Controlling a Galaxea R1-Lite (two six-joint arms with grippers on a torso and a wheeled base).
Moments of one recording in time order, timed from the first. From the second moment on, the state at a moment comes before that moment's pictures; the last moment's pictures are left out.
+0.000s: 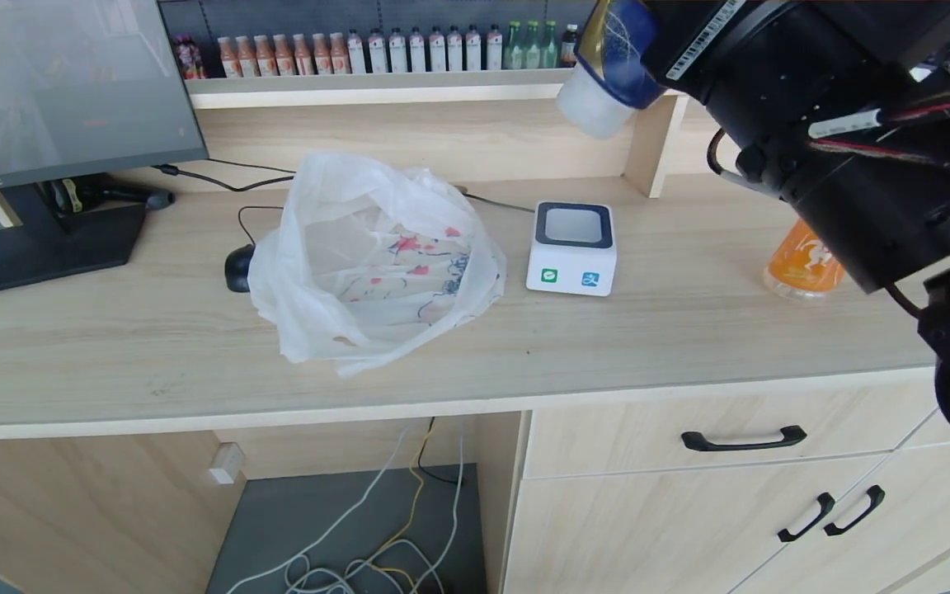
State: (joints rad) left arm 0.00 0.00 0.00 0.00 0.00 0.00; right arm 0.75 1.67 -1.17 -1.15 -0.19 0.00
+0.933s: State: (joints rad) left arm 0.00 0.00 0.00 0.00 0.00 0.00; right arm 0.53 1.69 -0.89 -1.43 -0.04 -0.15
